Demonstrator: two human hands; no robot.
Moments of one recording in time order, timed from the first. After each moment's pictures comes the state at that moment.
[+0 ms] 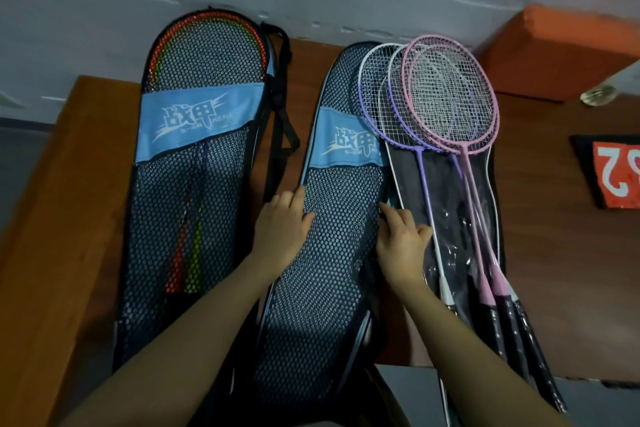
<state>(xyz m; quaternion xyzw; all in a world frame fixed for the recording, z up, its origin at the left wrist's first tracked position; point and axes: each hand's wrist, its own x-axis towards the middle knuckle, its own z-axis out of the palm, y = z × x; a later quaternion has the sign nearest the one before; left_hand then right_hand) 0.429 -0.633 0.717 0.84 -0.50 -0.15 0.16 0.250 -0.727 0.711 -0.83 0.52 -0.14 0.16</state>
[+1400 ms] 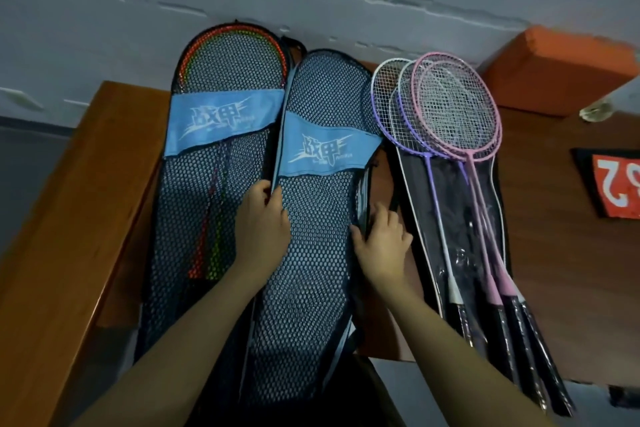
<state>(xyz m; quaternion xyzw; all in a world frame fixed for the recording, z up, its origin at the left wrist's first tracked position) 0.446 -0.585 0.749 0.88 -0.41 -0.09 0.22 0.287 -0.689 0.729 -0.80 0.55 -0.06 0.22</state>
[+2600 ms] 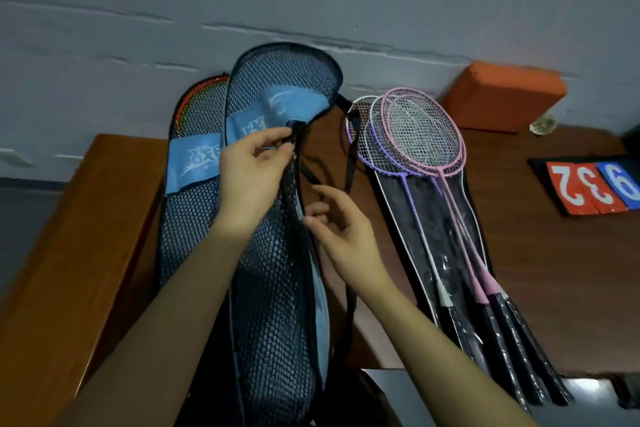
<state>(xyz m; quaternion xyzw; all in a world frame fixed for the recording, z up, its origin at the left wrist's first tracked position) 0.469 -0.616 0.892 0.69 -0.28 -0.20 0.63 0.328 -0.646 0.835 -0.69 0.30 -0.31 0.59</state>
